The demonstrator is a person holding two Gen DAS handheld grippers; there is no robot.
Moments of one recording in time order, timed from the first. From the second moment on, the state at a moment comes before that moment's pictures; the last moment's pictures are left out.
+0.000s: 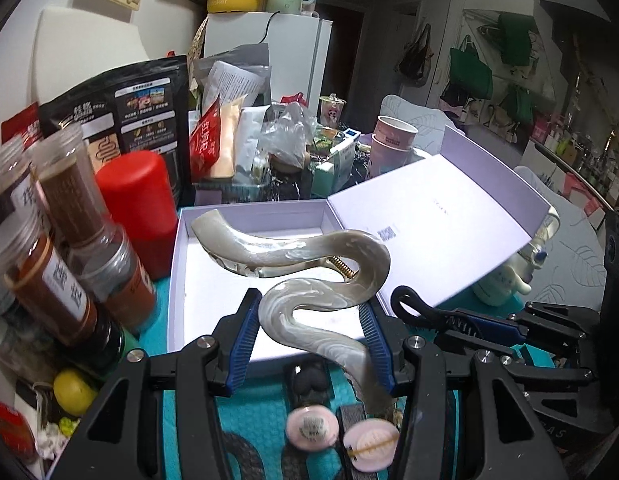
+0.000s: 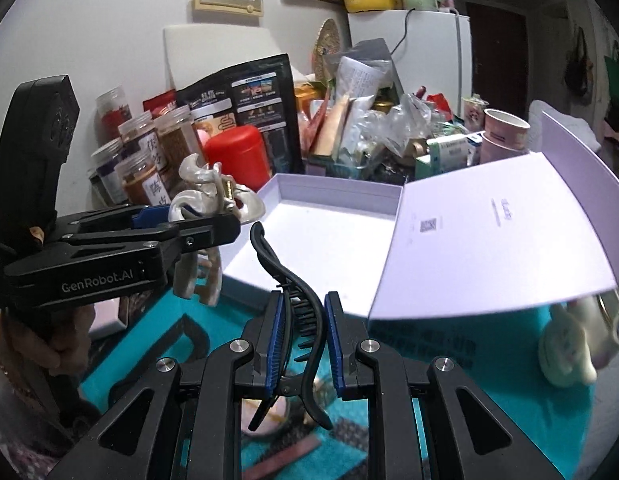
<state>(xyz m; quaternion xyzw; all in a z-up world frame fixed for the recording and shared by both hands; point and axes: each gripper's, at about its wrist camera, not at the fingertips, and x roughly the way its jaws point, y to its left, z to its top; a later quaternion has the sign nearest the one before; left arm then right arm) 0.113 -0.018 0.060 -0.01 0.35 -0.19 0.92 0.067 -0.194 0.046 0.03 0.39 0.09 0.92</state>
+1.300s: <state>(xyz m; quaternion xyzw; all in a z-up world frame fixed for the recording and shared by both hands) 0.267 -0.025 0.030 0.02 0.38 -0.17 0.91 0.228 -0.224 0.025 0.07 0.38 0.07 0.92</state>
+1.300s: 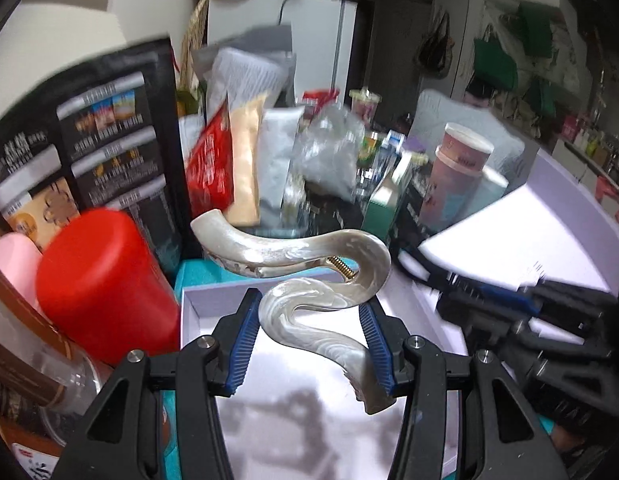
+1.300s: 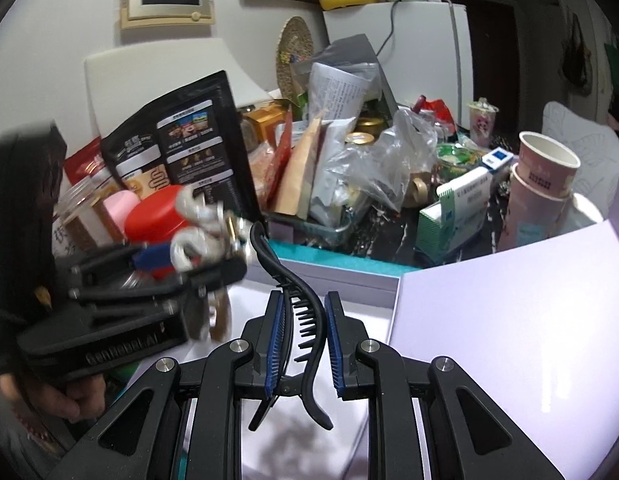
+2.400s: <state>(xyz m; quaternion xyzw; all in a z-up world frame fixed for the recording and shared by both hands) 0.308 -0.032 -0.037 0.03 0.51 -0.10 0.85 0.248 -0.226 -0.014 0.04 0.44 0.02 0.90</state>
